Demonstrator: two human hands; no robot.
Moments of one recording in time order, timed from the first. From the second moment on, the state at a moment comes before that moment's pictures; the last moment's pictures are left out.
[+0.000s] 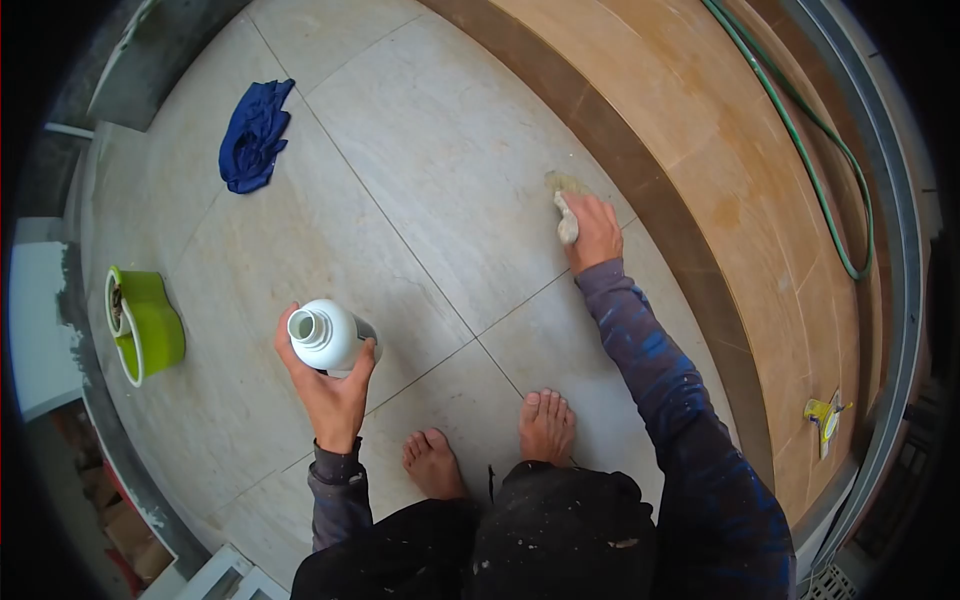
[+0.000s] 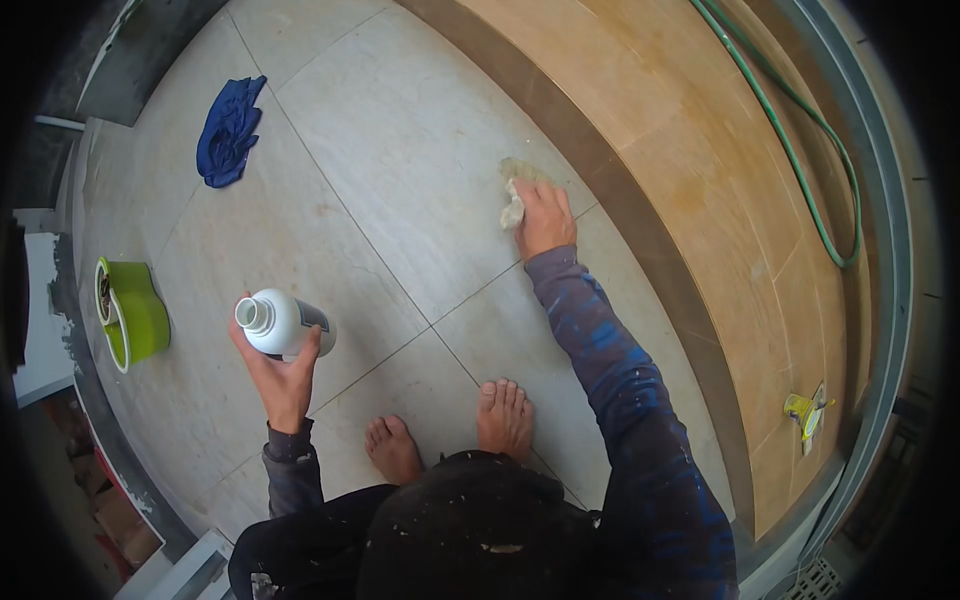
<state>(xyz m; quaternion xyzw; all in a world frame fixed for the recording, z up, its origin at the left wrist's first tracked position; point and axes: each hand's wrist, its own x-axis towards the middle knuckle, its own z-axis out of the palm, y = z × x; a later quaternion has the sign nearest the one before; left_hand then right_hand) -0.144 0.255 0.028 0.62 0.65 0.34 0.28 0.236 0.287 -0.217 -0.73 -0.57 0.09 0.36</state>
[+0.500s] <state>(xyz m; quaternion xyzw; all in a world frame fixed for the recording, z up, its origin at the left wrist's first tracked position) -0.205 0.264 0.080 0.66 0.67 0.25 0.20 0.161 0.347 -0.120 -0.64 -0.71 0.07 0.29</state>
